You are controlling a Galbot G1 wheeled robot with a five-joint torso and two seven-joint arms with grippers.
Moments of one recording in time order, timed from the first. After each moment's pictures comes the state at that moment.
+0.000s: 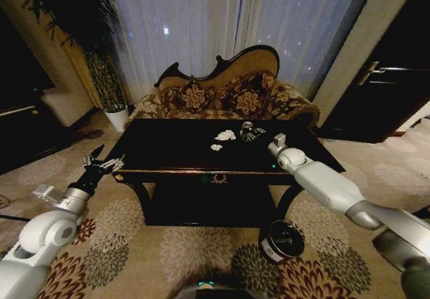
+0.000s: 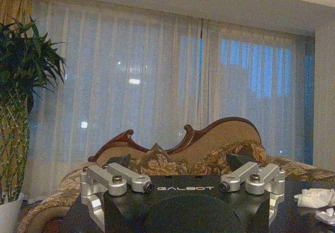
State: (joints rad) left arm 1.55 -0.76 -0.90 -2.09 -0.95 -0.07 0.08; right arm -0.22 0.78 -0.41 1.21 0.80 0.18 -0.17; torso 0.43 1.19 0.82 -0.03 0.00
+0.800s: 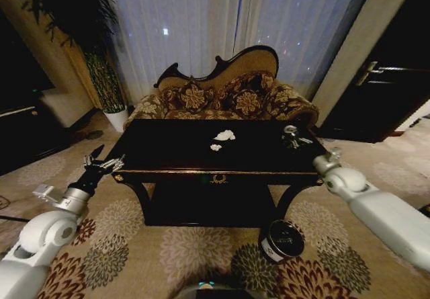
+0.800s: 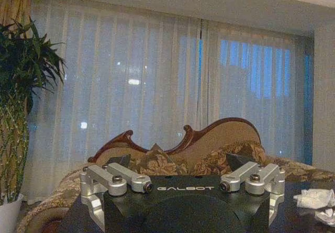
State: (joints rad) left arm 1.55 -0.76 -0.90 -2.09 -0.95 -0.07 0.08; right arm -1.02 0.45 0.42 1.65 0.93 0.10 -0.08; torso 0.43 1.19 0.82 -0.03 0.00
